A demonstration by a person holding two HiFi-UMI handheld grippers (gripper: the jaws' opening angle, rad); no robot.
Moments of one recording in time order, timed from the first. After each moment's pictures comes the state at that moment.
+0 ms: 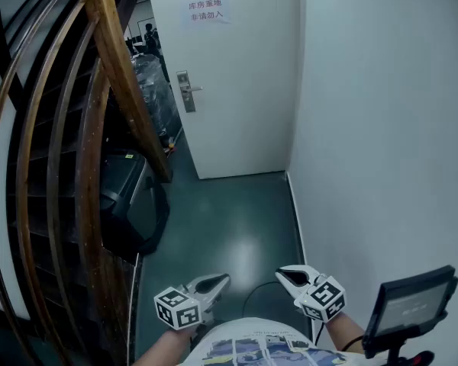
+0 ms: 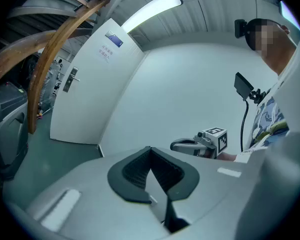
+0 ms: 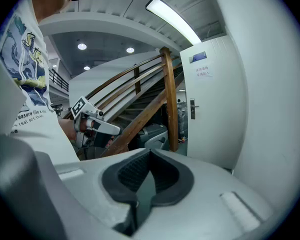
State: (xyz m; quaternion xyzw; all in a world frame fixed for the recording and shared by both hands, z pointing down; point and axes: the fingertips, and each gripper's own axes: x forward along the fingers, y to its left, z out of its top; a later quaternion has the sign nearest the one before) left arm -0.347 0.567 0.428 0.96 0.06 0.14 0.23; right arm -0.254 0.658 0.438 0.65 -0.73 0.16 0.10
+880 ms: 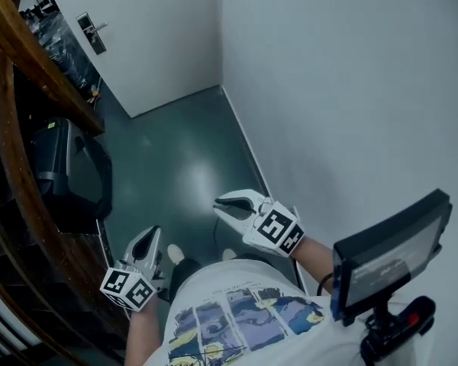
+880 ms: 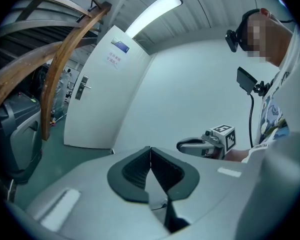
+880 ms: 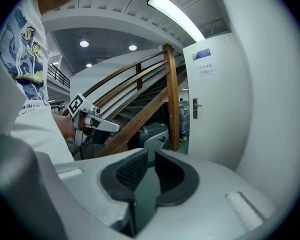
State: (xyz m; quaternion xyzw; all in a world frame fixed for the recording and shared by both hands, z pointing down) left arm -0.352 0.518 0.419 0.97 -0.02 0.13 0.20; right arm -0.251 0.616 0.432 0.64 -0.75 0.14 0.12
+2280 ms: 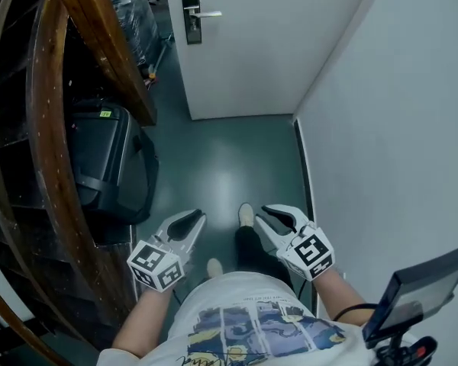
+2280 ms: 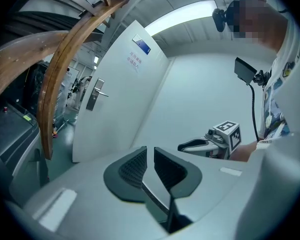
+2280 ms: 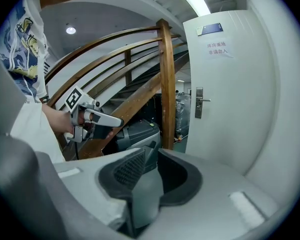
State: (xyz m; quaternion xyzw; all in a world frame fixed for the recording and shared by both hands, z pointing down) left arm -0.271 0.170 0.443 0.97 0.01 0.13 0.21; right arm -0.186 0.275 0.457 0.66 -0.71 0.18 0.17
